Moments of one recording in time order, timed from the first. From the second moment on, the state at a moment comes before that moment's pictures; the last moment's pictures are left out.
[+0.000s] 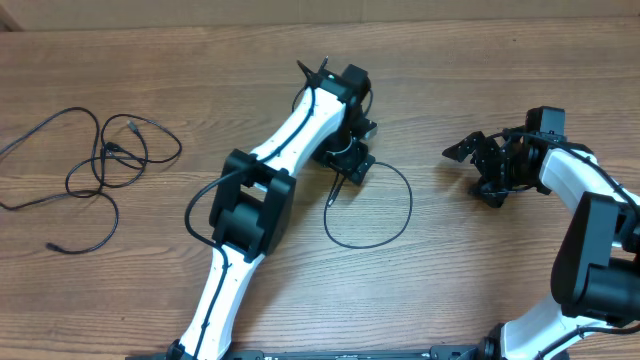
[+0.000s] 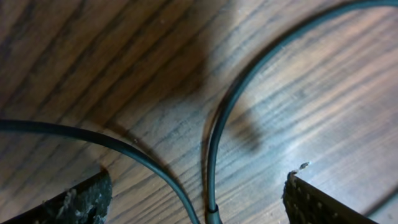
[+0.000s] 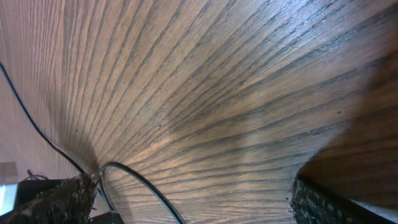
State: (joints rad) left arm -0.54 2.47 2.11 -1.29 0.16 0.09; right arm -0.22 1.85 1.06 -0.55 -0.54 0.55
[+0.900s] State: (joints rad) left arm -0.62 2.47 2.10 -1.25 -0.04 -0.08; right arm -0.22 1.85 1.06 -0.55 -0.54 0.55
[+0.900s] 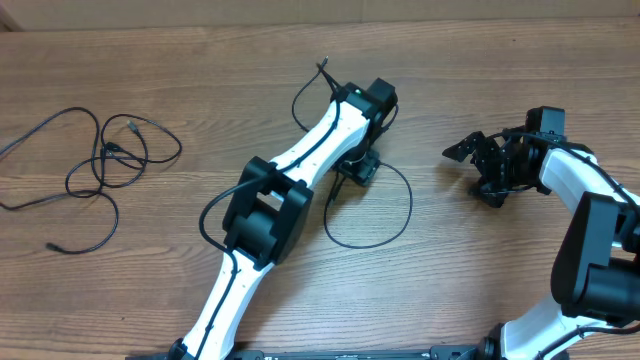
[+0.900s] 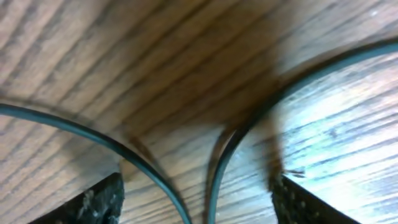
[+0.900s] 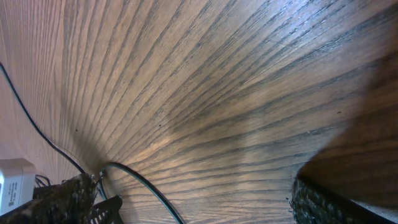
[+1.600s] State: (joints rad) left arm -0.63 2.44 2.04 -1.17 -0.20 -0.14; right arm -0.22 1.85 1.06 -0.55 -0.54 0.55
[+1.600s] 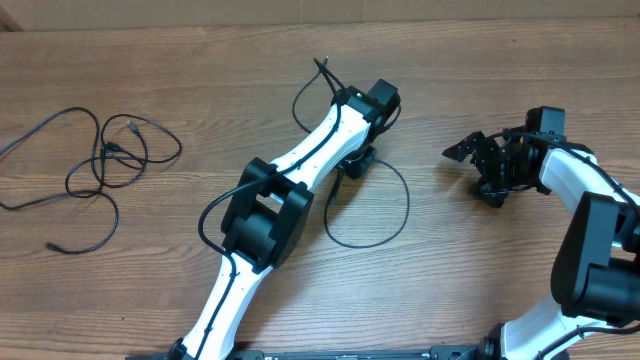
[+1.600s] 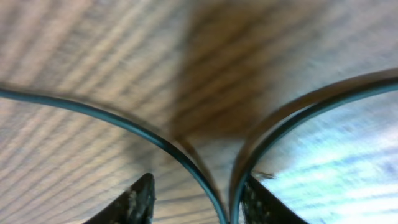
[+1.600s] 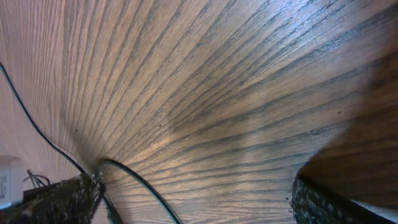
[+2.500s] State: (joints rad) left arm -0.59 2.47 2.08 -1.22 -0.29 -0.23; right arm -0.22 1.85 1.06 -0.55 -0.54 0.55
